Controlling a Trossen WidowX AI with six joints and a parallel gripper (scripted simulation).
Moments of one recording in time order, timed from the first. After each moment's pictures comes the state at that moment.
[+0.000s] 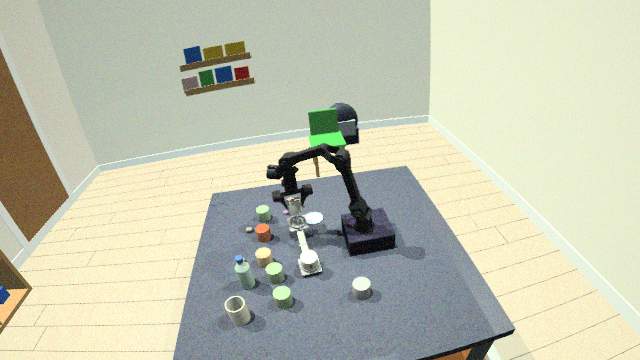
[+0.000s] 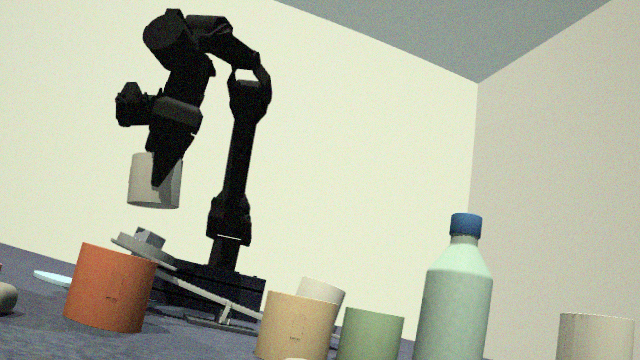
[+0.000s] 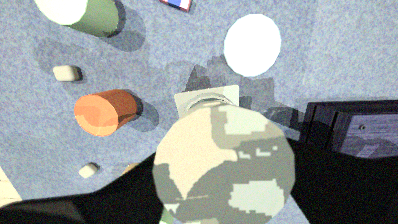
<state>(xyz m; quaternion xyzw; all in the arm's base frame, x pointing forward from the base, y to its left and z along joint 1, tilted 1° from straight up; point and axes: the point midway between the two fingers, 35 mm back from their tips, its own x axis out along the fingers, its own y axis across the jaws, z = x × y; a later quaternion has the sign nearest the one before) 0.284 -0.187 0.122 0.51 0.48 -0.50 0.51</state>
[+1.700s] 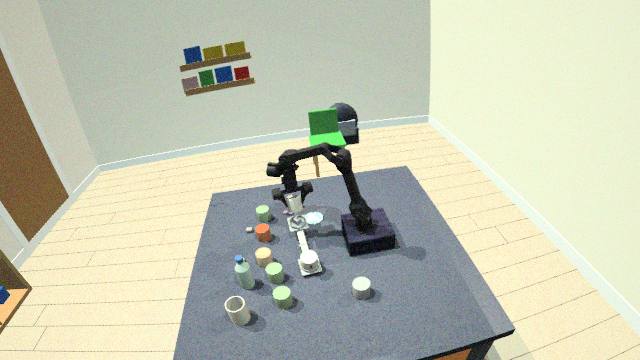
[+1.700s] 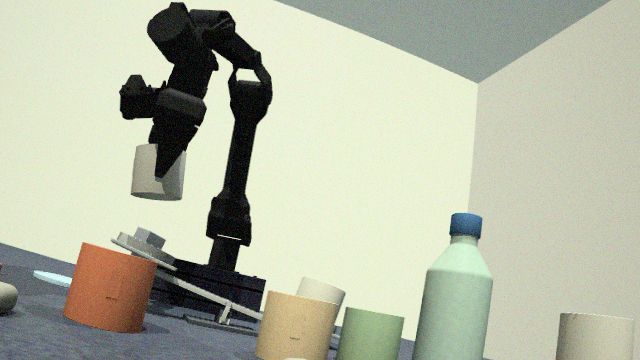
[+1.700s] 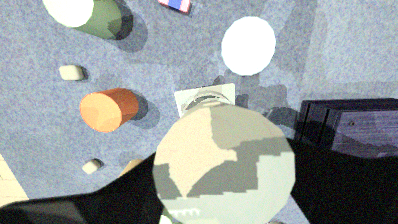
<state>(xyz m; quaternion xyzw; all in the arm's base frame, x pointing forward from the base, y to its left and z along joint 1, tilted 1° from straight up) 0.282 -0.185 0.135 0.51 0.48 -0.50 0.51</state>
